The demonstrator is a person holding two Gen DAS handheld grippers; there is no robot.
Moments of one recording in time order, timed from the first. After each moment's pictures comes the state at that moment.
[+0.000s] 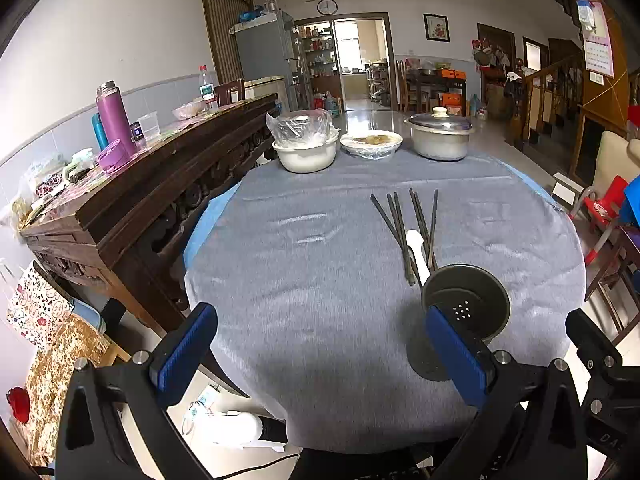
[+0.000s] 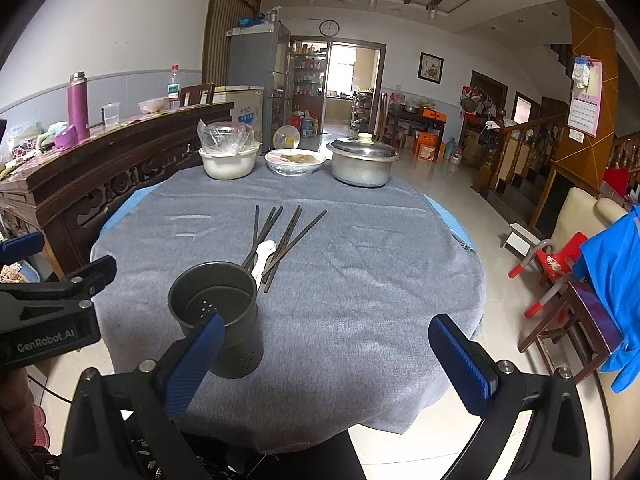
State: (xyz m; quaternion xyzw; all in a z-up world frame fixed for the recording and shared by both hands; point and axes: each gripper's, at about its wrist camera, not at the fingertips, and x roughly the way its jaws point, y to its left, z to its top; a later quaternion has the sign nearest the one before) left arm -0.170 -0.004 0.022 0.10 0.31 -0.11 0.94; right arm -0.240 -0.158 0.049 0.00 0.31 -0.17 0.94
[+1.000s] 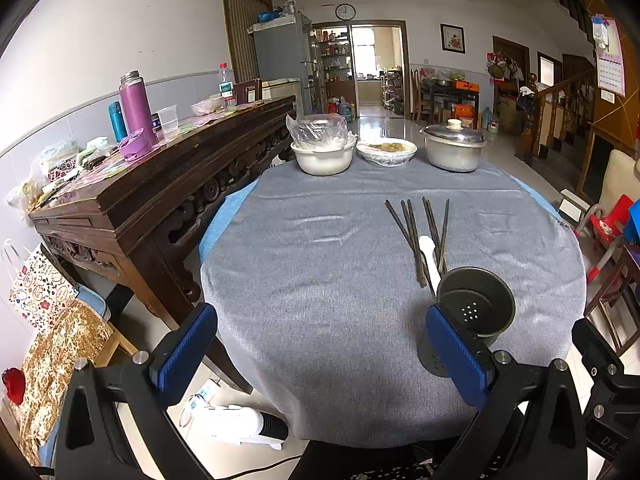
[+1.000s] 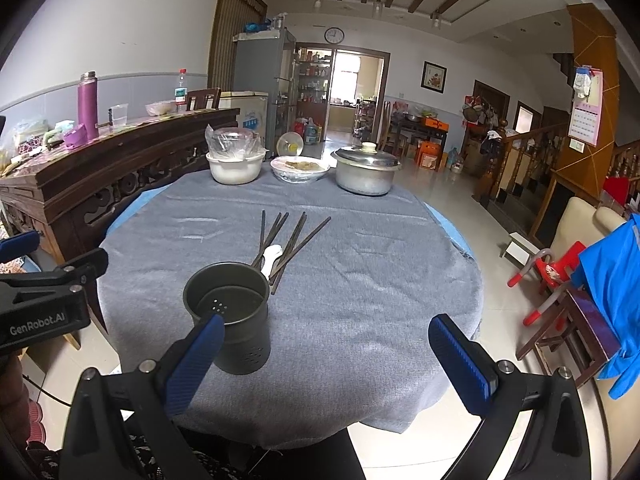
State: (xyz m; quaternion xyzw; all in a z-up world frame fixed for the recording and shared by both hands) left arm -0.182 0.018 0.028 0.08 0.31 -0.09 0.94; right arm -0.254 -0.147 0.052 -0.01 0.29 -0.17 0.94
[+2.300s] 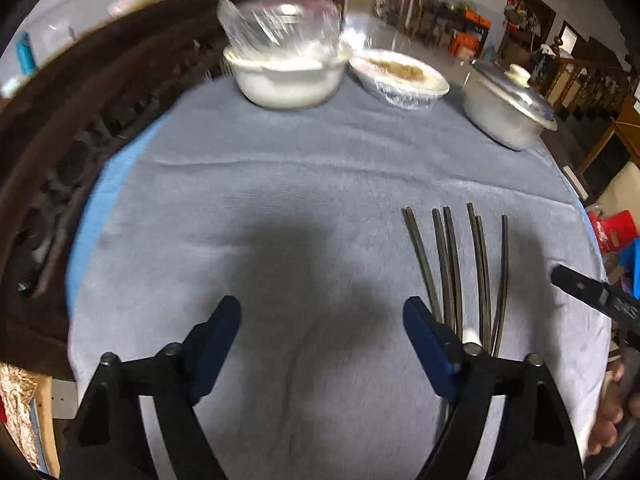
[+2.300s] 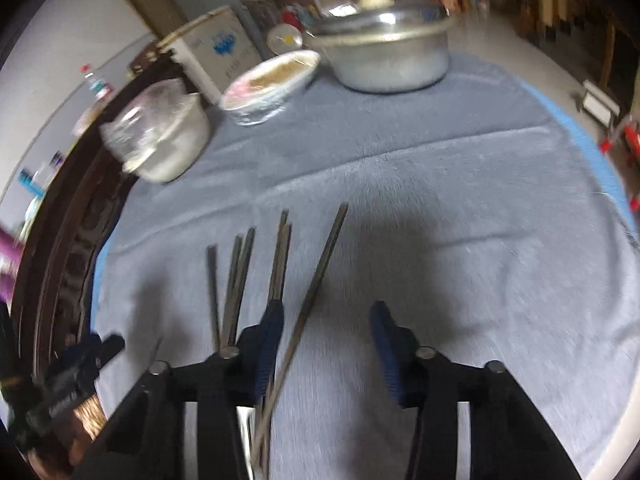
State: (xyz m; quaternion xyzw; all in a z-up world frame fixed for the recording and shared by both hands) left arm 0.141 -0.068 -0.050 0.03 0.52 -0.13 0.84; right arm 0.099 -0.342 -0.040 0.25 0.49 -0.08 0.83
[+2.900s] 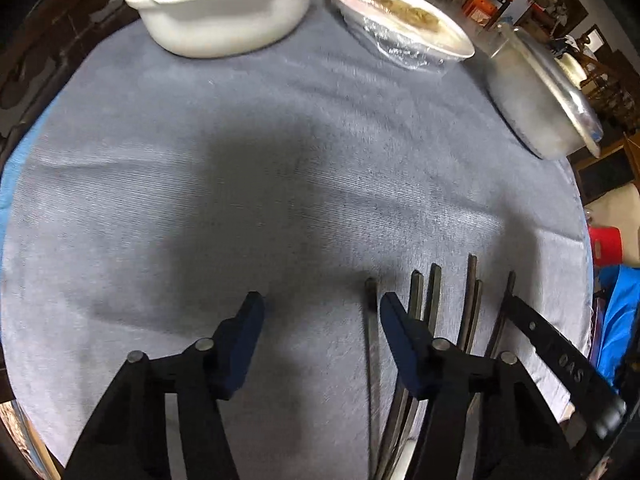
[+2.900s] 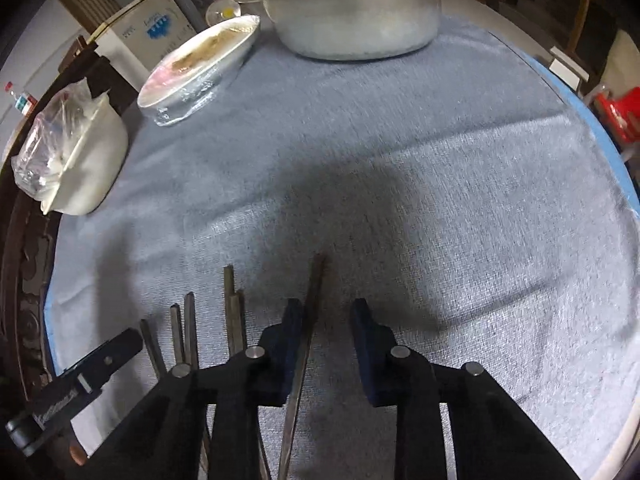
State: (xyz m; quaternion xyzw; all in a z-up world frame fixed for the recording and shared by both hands) left arm 0.248 -0.144 -0.104 -0.02 0.63 -0.14 0.76; right arm 0.179 -0.355 -0.080 0.24 0.55 -0.16 0.78
